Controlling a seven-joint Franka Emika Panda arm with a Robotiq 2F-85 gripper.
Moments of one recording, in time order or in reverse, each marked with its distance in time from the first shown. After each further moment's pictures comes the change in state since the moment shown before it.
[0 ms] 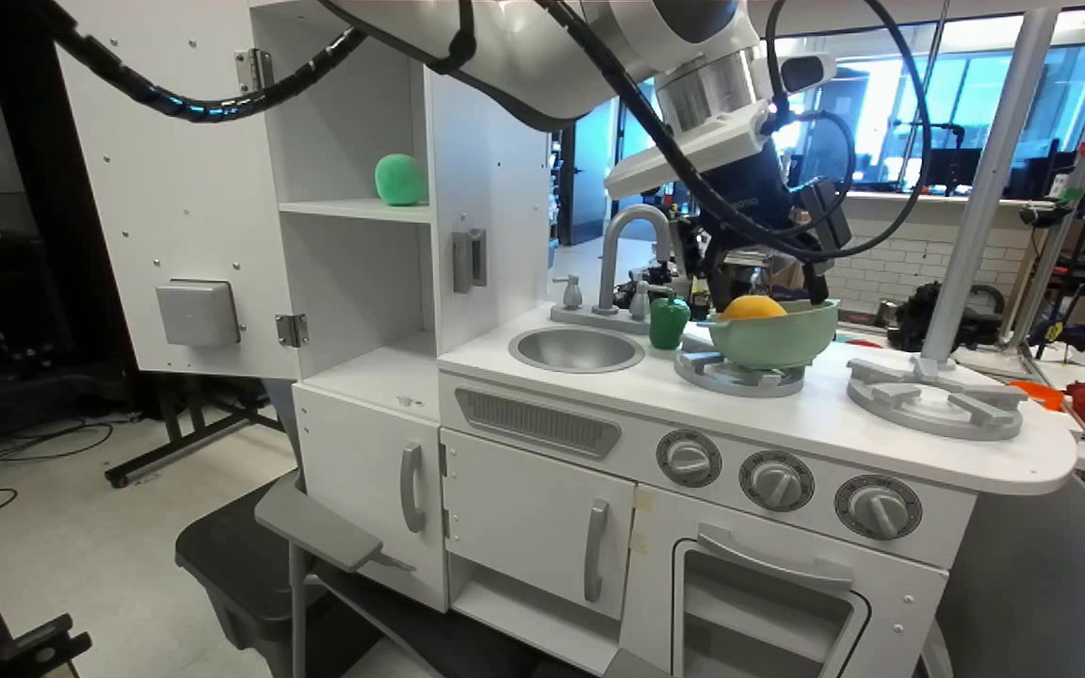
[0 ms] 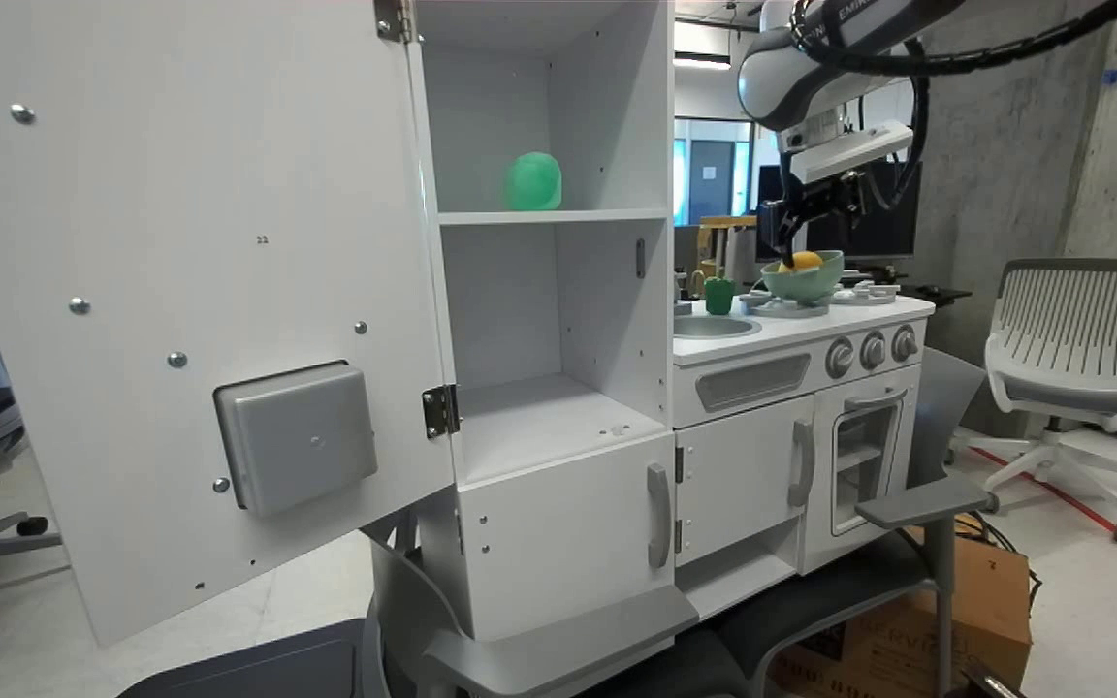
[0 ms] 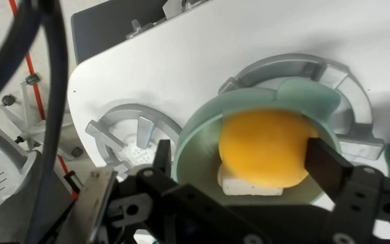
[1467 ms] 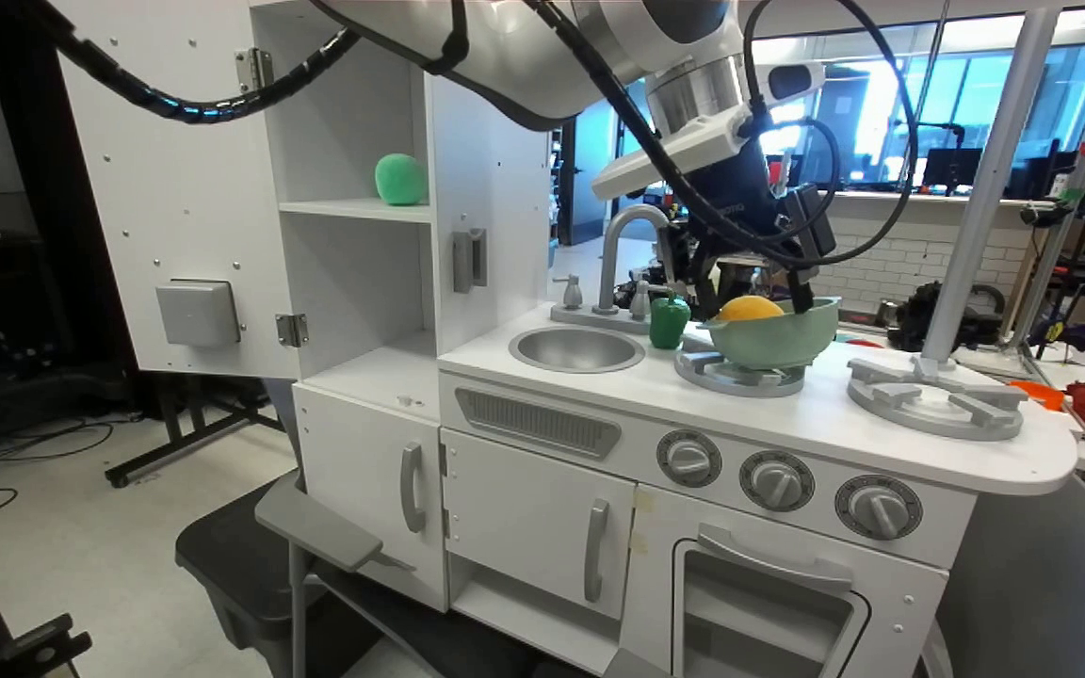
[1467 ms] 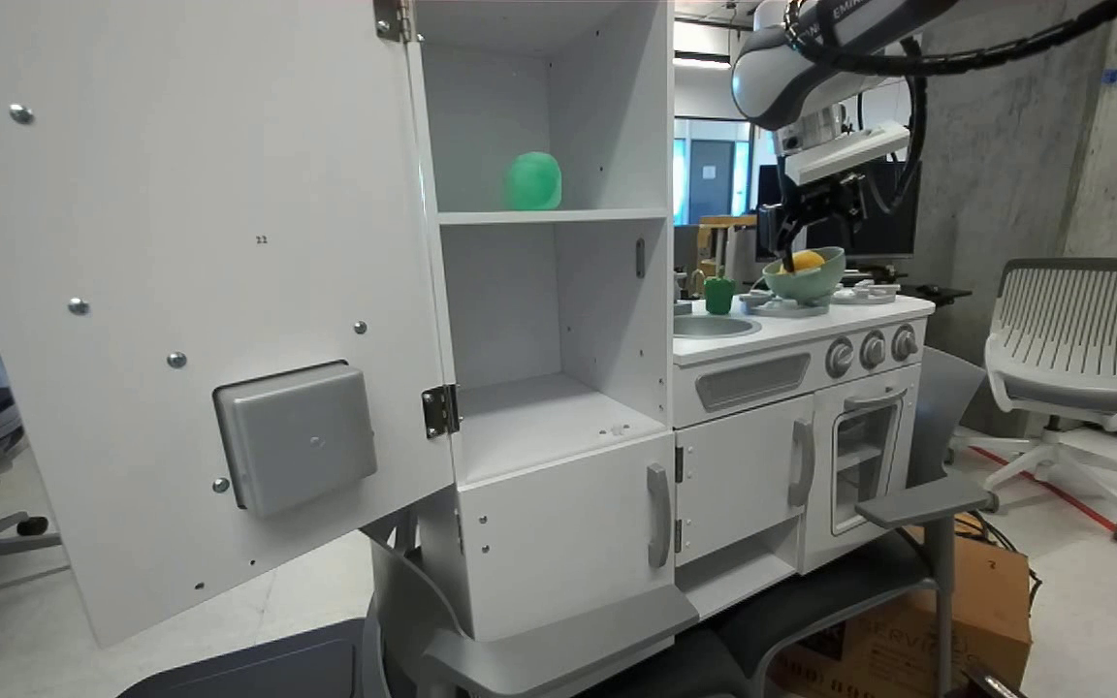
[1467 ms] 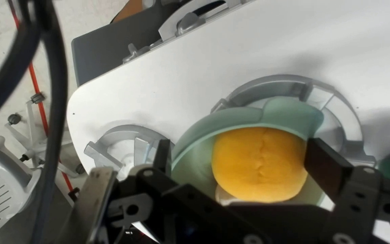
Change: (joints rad) arm 0.012 0.004 -0.001 0.008 0.000 -0.062 0.039
